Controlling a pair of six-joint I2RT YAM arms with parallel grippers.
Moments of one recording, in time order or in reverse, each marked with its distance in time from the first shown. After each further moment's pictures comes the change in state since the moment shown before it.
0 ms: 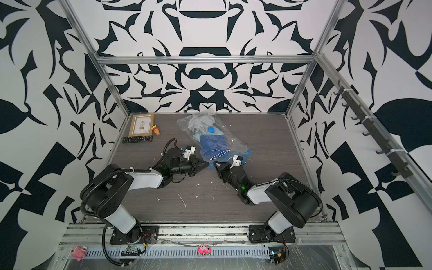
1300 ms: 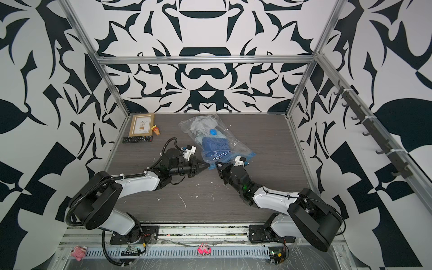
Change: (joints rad) left arm -0.029 -0.129 0.000 -0.147 -0.018 0.086; right arm 0.016 -0.264 0.019 -0.356 0.073 0.045
